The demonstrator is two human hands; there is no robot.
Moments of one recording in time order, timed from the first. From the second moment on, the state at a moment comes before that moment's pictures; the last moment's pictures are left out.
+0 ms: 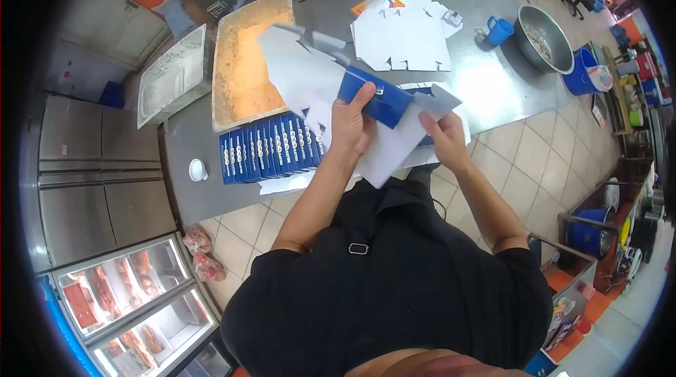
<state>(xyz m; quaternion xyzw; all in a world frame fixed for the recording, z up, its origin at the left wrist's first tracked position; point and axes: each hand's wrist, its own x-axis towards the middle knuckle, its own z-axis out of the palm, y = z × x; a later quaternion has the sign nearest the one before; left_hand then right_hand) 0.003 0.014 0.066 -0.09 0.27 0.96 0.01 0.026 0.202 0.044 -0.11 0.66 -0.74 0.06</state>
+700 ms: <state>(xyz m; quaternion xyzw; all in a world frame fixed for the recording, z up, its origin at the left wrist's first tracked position) 0.000 0.012 0.053 -0.03 0.74 0.67 0.09 -0.011 0.237 0.016 -0.19 0.35 -0.80 0.44</state>
